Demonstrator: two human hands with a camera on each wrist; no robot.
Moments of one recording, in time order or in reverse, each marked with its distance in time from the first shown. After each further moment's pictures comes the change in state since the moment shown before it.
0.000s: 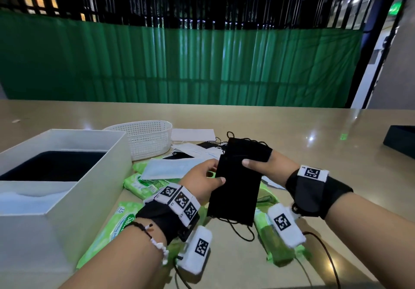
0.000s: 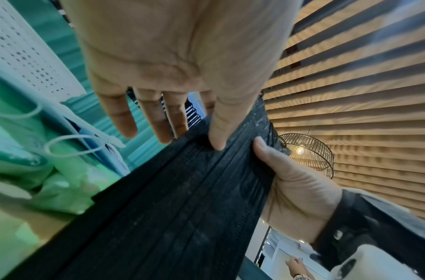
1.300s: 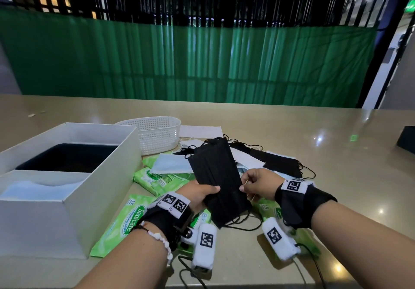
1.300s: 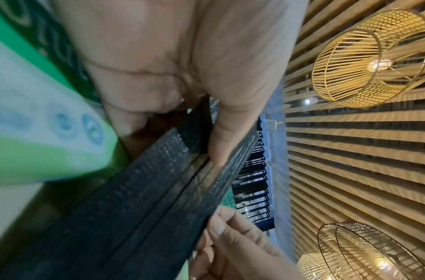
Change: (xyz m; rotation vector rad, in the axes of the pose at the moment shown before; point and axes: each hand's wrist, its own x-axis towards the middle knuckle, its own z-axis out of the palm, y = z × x) left_hand -0.011 -0.042 0.007 -0.776 0.018 -0.387; right_hand 0.014 0.034 0.050 -0.185 -0.104 0.165
